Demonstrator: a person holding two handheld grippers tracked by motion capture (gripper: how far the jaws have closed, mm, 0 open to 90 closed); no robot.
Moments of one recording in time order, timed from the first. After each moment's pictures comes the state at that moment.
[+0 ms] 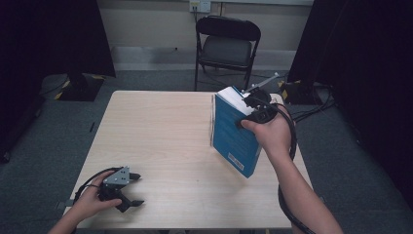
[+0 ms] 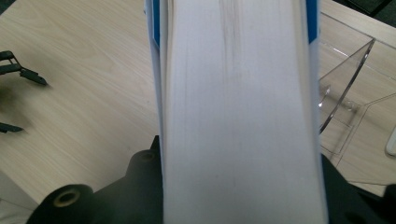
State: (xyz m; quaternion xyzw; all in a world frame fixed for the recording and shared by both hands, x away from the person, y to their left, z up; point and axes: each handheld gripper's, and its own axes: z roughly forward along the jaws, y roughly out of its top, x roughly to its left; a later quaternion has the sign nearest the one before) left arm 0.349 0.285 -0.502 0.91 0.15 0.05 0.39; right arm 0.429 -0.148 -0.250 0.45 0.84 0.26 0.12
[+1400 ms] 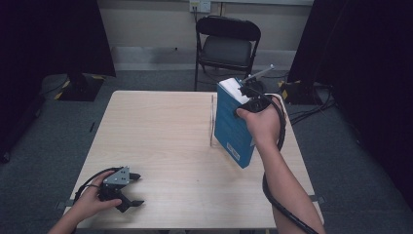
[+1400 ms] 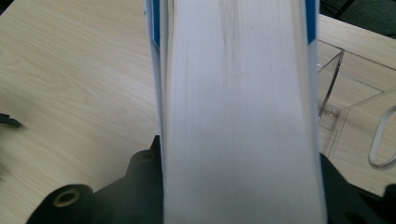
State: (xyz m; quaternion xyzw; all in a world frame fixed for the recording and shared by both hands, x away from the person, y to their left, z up) left arm 0.349 0.285 -0.502 0.91 0.15 0.05 0.39; right arm 0.458 -0.140 -0.250 0.50 0.81 0.26 0.14
